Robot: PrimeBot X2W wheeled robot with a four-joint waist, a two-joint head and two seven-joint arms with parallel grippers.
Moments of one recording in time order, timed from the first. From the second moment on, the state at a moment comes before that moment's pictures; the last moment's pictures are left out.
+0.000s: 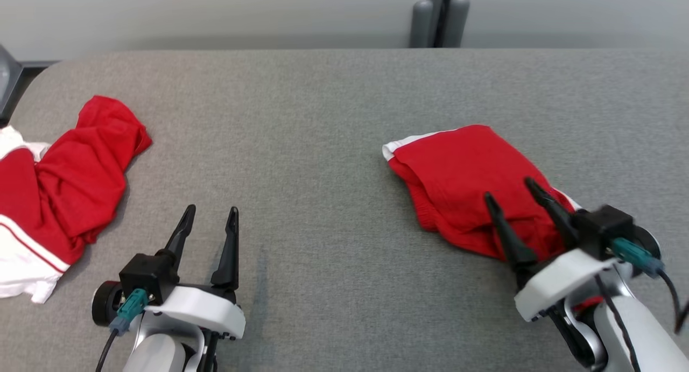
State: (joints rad) left arm -0.18 0.17 -0.29 0.26 -0.38 0.09 -0.25; right arm -0.25 -0.20 0.25 0.18 0.27 0.13 -0.06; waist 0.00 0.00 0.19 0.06
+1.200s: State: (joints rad) left arm -0.25 0.12 -0.22 0.30 -0.33 0.04 -0.26; right arm -0.52 -0.25 0.37 0.14 0.35 0.13 -0.01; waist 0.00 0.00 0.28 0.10
